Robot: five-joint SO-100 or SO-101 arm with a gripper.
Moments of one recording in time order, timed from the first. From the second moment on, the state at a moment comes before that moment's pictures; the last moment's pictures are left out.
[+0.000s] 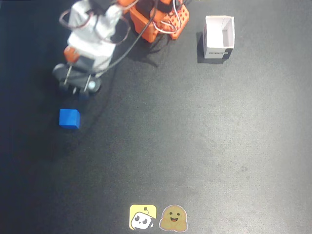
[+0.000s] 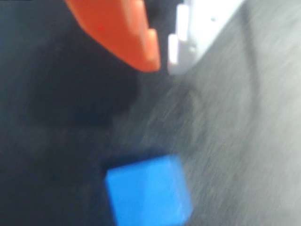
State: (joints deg) arm 38.1 128.2 139.3 50.4 58.9
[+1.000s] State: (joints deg) arm 33.8 103.4 126.1 40.1 52.6
